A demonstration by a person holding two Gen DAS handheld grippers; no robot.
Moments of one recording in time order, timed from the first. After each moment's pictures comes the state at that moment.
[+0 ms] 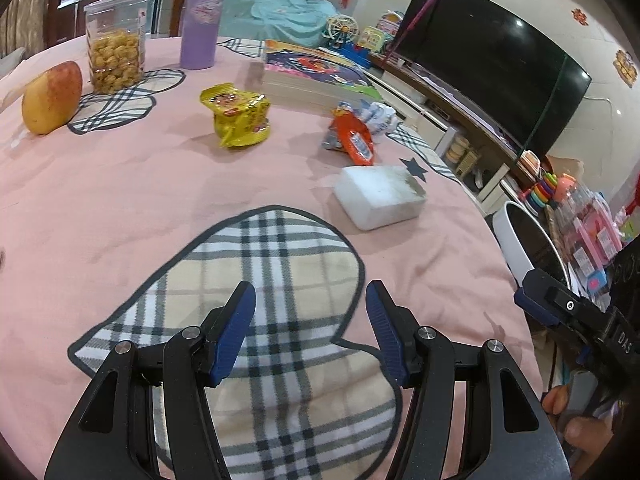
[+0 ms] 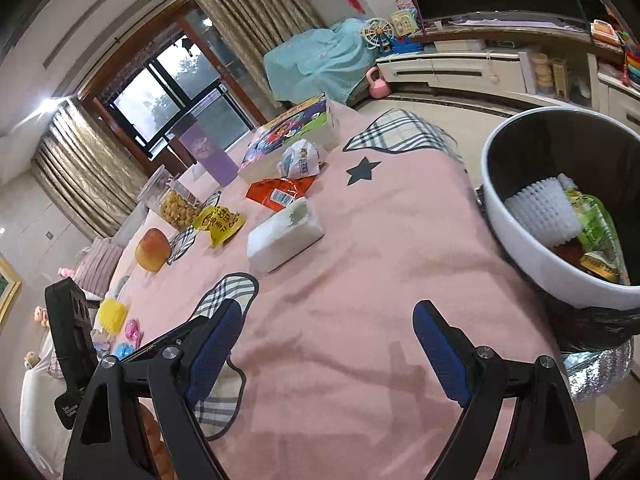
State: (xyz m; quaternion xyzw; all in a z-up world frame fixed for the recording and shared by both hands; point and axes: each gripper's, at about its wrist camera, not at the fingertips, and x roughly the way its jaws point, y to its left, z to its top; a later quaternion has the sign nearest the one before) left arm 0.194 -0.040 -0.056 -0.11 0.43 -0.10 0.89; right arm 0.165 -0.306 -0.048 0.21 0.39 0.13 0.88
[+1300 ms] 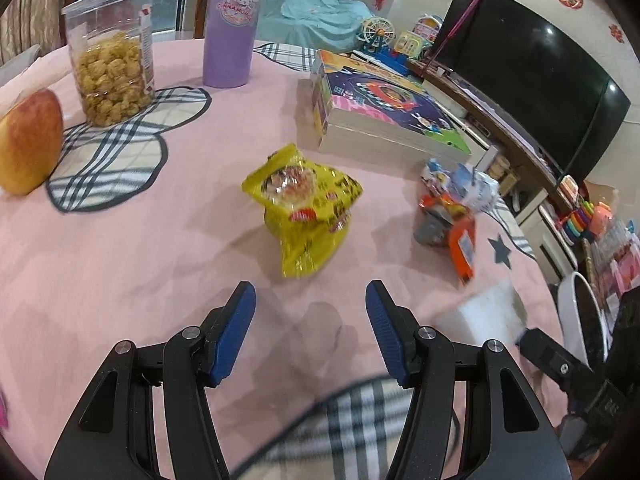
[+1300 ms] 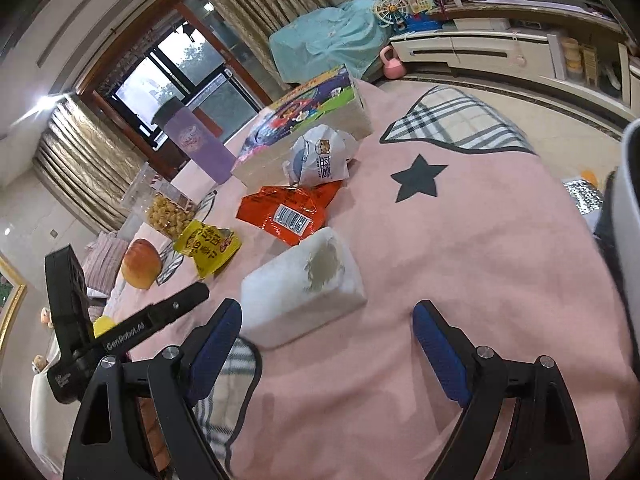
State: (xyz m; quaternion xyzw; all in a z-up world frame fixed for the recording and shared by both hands) left arm 0.319 -0.003 -0.069 -0.11 0.44 -0.05 0.89; right arm 0.261 -0.269 -0.079 0.21 0.42 0.16 0.87
